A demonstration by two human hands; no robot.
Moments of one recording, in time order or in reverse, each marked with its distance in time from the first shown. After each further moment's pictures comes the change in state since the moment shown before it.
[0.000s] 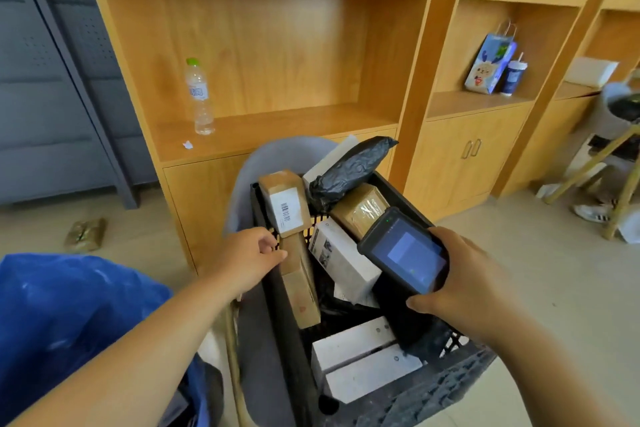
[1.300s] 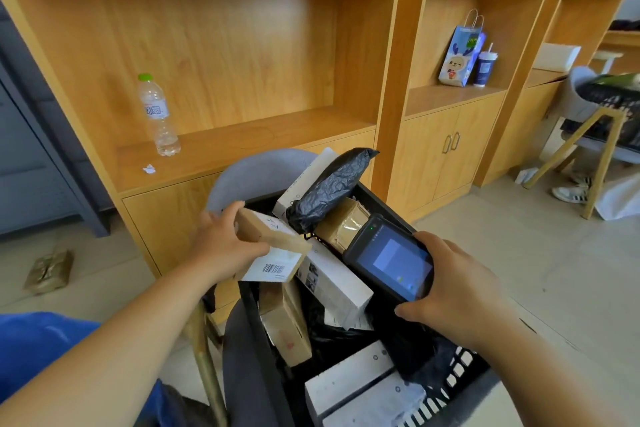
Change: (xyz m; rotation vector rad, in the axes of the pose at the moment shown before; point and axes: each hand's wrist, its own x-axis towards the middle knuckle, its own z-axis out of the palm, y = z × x) left_hand 0.103 0.007 -0.007 0.029 0.049 -0.033; right_hand 0.048 0.005 0.006 -0.030 -0.038 0.061
